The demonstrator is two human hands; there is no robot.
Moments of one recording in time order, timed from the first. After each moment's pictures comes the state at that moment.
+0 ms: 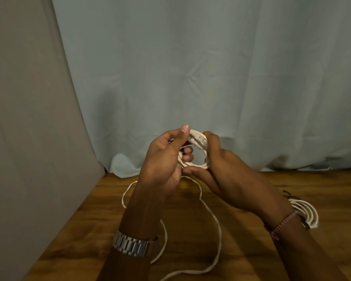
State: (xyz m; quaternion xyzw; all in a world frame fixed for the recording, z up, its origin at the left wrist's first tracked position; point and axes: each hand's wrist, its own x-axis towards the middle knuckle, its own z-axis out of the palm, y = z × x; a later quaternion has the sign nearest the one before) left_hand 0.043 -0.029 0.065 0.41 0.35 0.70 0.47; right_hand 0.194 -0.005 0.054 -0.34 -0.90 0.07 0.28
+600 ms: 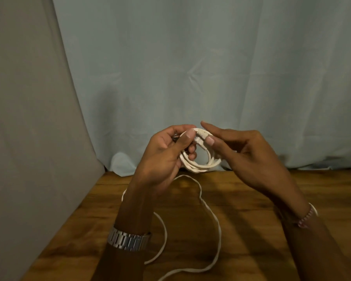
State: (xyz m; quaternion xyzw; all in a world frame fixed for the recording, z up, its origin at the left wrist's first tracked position) left_hand 0.034 -0.031 0.061 0.51 0.31 0.68 0.43; right_hand 0.213 0.000 0.070 -0.28 -0.80 0.23 0.48
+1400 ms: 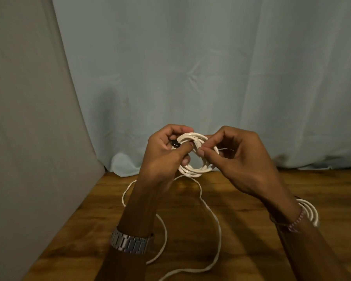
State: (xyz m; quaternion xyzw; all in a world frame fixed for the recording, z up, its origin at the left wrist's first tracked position) left_hand 0.039 -0.033 0.061 0.53 0.40 0.69 0.31; right_hand 0.204 -0.005 0.065 -0.28 -0.78 0.24 0.51
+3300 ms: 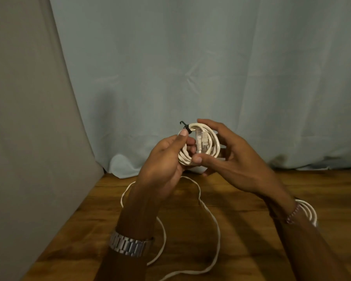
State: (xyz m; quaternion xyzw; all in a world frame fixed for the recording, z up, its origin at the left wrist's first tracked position) left_hand 0.043 -0.028 0.061 0.44 0.40 0.65 0.47; right_hand 0.206 0.013 0.061 -0.20 -0.80 0.35 0.44
